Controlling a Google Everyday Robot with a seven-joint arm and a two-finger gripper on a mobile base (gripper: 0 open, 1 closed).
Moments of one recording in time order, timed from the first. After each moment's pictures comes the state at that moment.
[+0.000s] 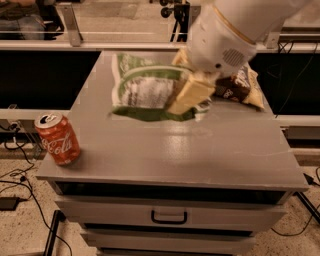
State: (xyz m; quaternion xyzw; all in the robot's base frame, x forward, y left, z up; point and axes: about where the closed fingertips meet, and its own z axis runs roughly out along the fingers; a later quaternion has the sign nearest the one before) arm 0.457 -0.040 0.990 -0.74 0.62 0.12 0.24
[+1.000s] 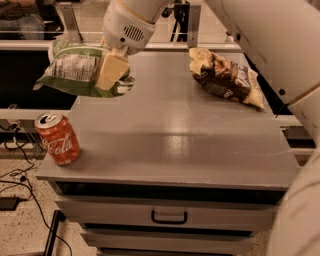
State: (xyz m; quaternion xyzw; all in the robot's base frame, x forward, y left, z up) arm 0.544 0.103 0.985 -0.76 0.59 0.18 0.22
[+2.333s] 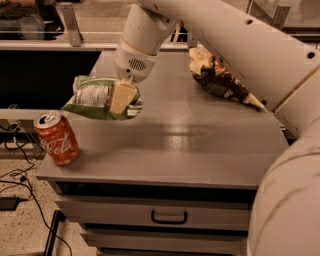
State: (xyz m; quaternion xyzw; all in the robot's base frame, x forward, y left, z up) arm 0.560 0.091 0.907 -0.74 0.64 0.18 0.15
